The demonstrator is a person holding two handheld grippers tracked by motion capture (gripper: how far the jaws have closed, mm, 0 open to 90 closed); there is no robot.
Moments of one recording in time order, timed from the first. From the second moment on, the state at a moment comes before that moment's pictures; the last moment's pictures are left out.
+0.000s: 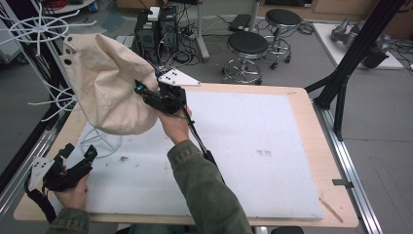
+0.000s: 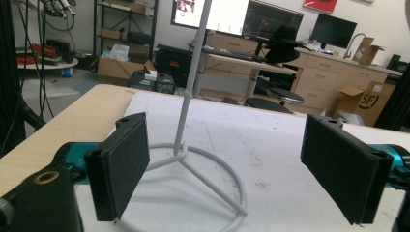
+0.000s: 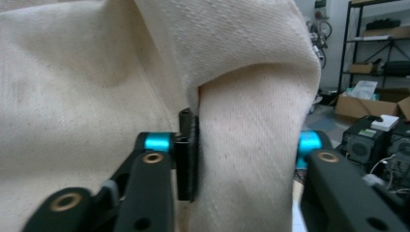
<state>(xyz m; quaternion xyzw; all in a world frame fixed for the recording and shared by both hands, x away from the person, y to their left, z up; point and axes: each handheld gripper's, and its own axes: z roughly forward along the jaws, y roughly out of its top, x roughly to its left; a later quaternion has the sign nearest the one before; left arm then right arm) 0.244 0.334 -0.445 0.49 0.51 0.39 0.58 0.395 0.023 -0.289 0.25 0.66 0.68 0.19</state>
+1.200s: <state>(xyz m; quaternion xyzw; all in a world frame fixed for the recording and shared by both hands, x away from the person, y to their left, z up) 0.241 0.332 -0.444 0.49 0.51 0.39 0.59 0.370 -0.070 -0.287 0.29 0.64 0.67 0.26</state>
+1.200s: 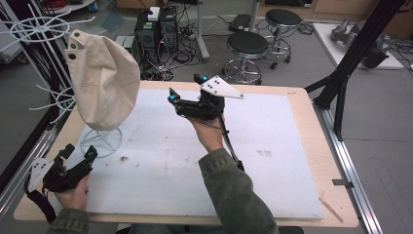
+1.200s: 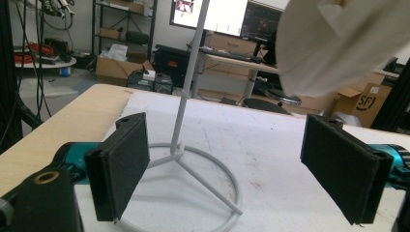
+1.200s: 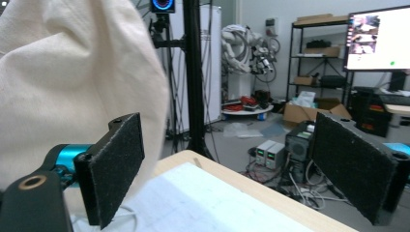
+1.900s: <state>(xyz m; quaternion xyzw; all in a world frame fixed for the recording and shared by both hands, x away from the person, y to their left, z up) 0.243 0.327 -0.445 0.49 0.51 0.38 0.59 0.328 -0.166 -0.319 0.33 0.63 0.62 0.32</state>
